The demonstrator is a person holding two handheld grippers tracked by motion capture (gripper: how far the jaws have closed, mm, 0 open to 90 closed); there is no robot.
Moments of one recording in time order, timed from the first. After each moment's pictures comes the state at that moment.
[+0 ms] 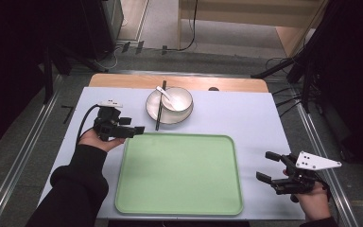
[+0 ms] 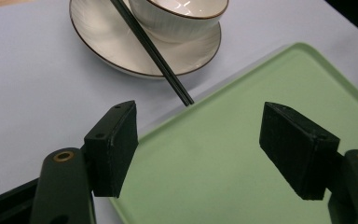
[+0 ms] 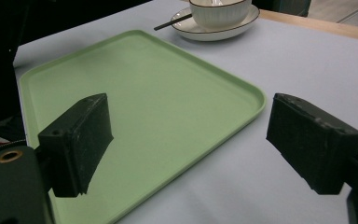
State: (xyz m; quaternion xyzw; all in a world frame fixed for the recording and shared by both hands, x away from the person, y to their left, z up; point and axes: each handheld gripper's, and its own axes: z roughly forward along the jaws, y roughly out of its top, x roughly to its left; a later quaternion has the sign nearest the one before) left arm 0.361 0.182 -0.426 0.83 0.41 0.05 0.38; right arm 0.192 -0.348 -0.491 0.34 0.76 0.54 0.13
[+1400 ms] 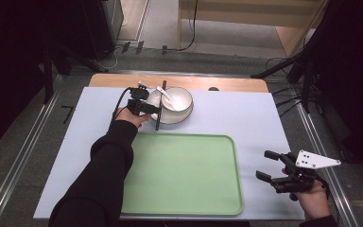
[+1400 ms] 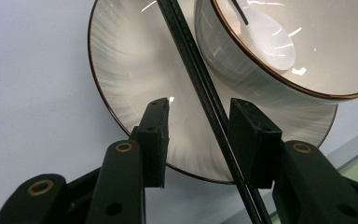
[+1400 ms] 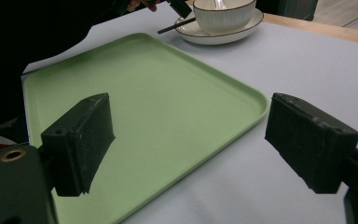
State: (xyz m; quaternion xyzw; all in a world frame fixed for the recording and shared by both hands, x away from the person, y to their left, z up) left arm 0.461 0.112 -0.474 0.81 0.50 0.07 0.29; right arm 0.196 -0.349 -0.492 0.33 0.76 0.55 0.12
